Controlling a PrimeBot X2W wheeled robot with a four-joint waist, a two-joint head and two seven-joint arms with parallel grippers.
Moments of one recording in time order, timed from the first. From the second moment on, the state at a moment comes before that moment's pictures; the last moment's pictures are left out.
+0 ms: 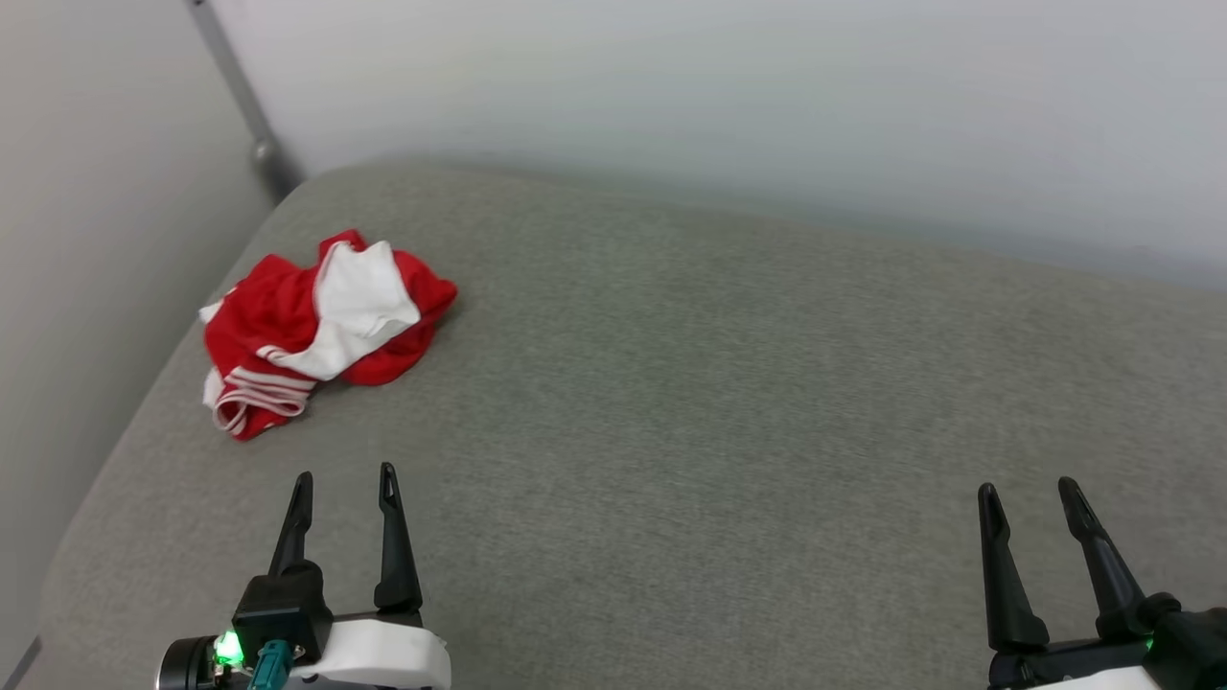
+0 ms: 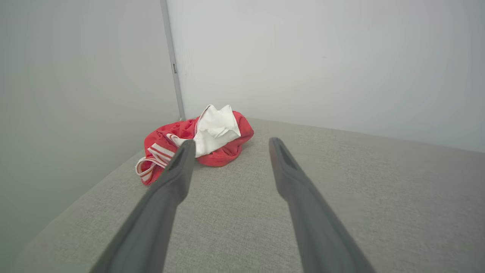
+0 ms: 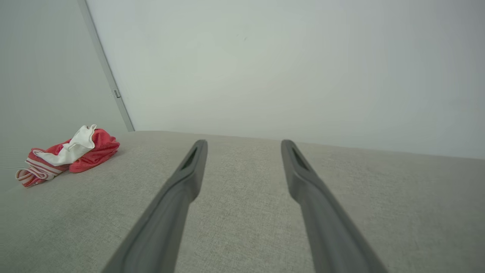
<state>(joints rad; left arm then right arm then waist) 0.04 0.05 -0.07 0.06 -0.11 0.15 -0.26 0.16 -0.05 -0.03 -0.07 0.14 0.13 -0.26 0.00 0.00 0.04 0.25</state>
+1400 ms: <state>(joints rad) -0.39 0.24 0.08 0.33 -0.16 0.00 -0.25 0.08 -0.05 -0.01 -0.10 0.05 0.13 -0.26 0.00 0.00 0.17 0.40</state>
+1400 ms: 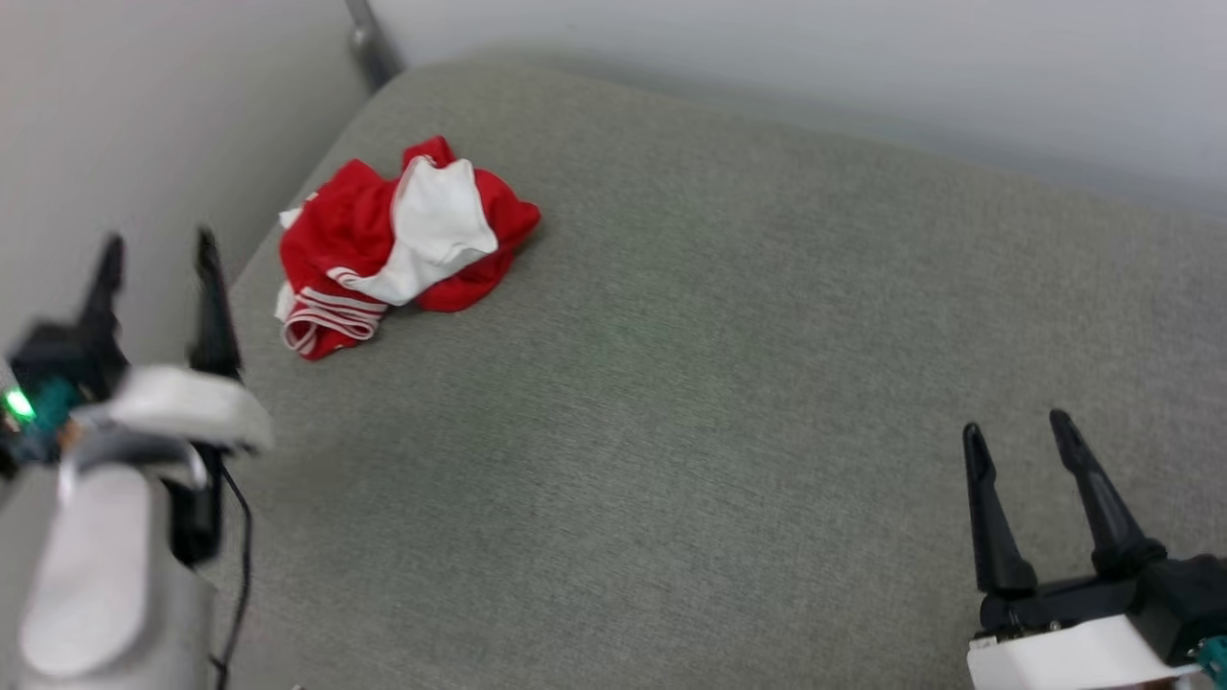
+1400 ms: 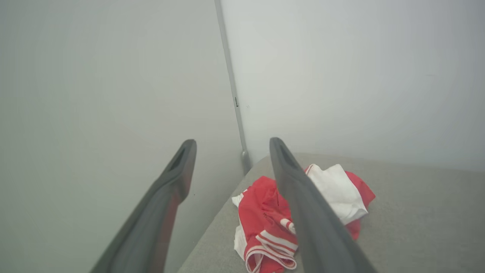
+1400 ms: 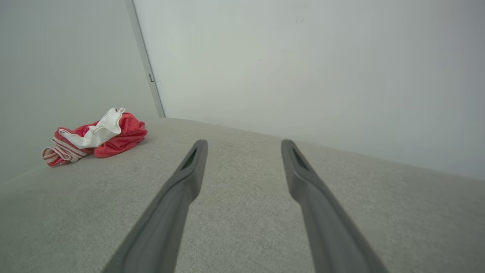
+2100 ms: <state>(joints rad) -0.99 0.65 -0.10 0.47 -0.54 -0.13 0.63 -0.07 -0.05 -0.01 -0.20 -0.03 0.13 -0.26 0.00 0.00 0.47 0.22</state>
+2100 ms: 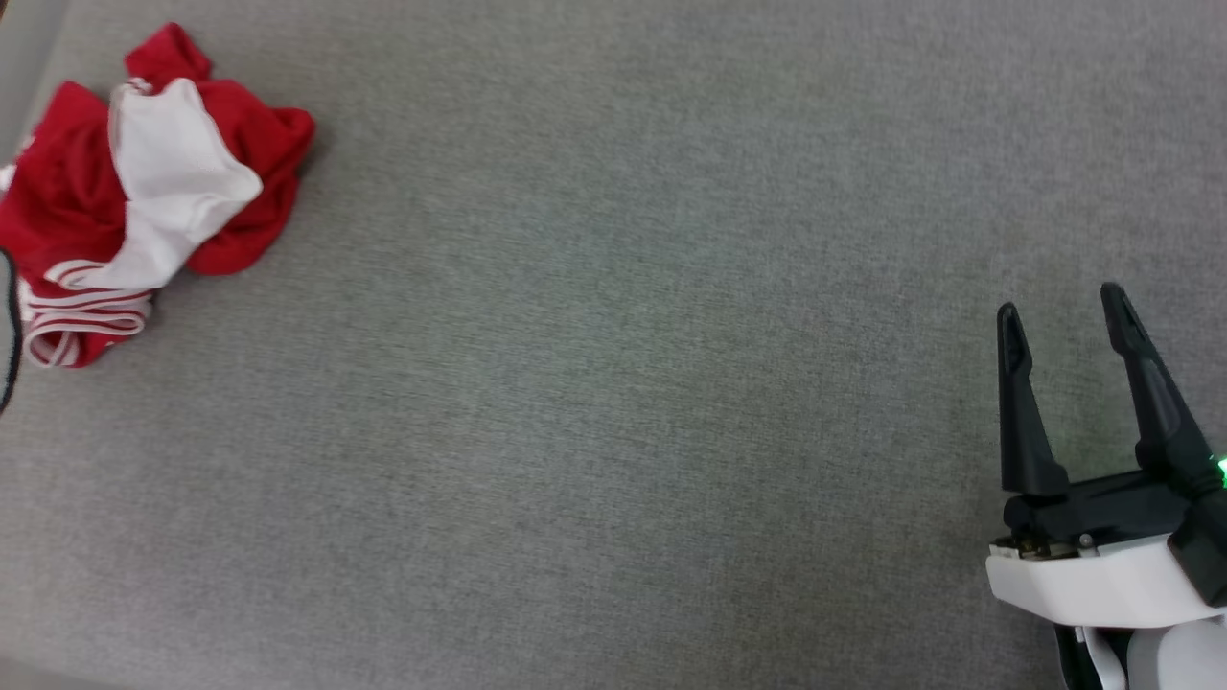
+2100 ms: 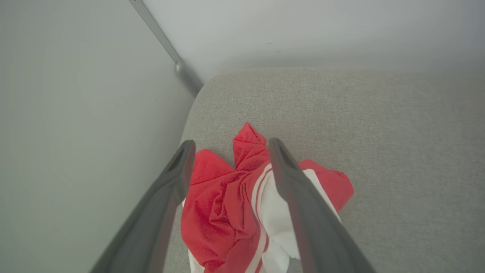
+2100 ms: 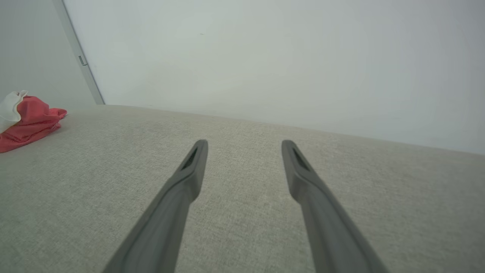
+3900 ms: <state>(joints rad) -1.38 0.84 -0.84 0.18 -0.79 -0.13 0.87 0.00 -0.05 -0.01 -0.12 0.06 0.13 -0.26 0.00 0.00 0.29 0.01</state>
